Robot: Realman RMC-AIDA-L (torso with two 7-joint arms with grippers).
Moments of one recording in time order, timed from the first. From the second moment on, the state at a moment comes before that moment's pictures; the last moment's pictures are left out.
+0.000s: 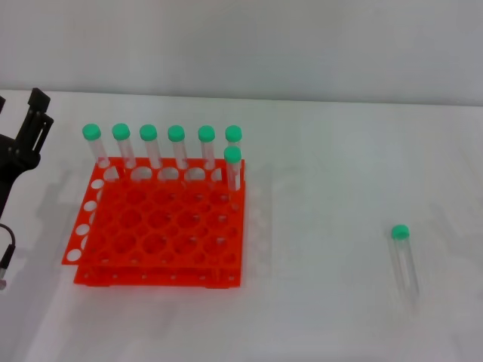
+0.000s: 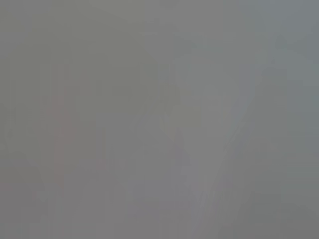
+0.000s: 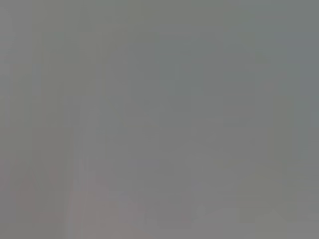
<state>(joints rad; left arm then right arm) -0.35 -2.09 1.66 0.12 -0.19 1.51 -0.52 0.29 2.01 -0.39 -0.06 2.05 1.57 -2.76</state>
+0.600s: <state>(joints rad) -0.33 -2.09 1.66 0.12 -0.18 1.56 -0.52 0.28 2.00 -0.44 -0.18 2.04 1.60 -2.68</state>
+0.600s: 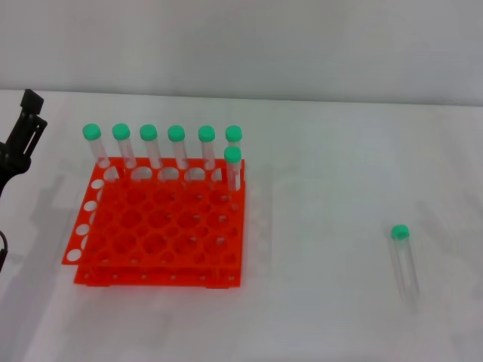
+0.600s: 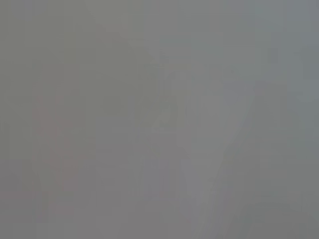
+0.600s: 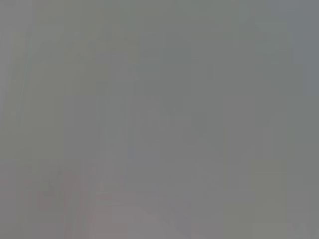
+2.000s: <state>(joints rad) -0.38 -2.08 1.59 0.13 -0.25 1.56 -0.46 0.27 2.00 -0.97 -1.71 0.97 1.50 -0.72</state>
